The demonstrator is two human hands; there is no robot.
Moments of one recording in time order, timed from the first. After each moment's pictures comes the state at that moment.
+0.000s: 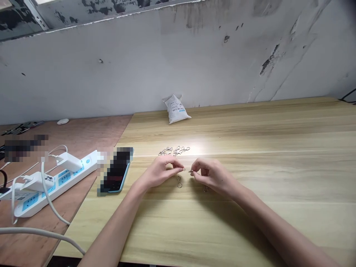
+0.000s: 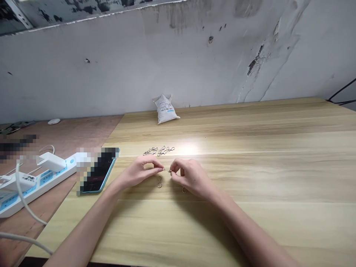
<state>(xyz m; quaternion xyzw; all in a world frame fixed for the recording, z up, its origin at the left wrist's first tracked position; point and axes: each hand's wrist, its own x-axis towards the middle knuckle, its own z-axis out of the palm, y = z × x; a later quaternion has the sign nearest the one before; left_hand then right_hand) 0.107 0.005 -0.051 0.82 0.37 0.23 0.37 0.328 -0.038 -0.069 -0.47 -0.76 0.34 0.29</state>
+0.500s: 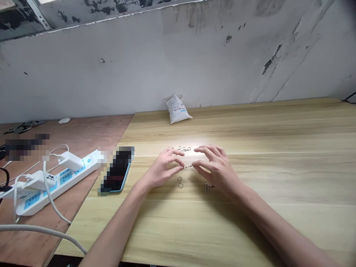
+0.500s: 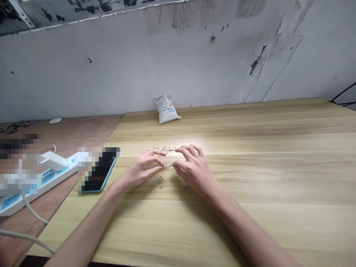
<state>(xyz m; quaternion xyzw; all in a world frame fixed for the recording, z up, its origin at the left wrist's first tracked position) 0.108 0.006 -0.052 0.86 0.35 0.26 0.26 0.334 -0.027 -0.075 -0.44 -0.84 -0.06 0.31</state>
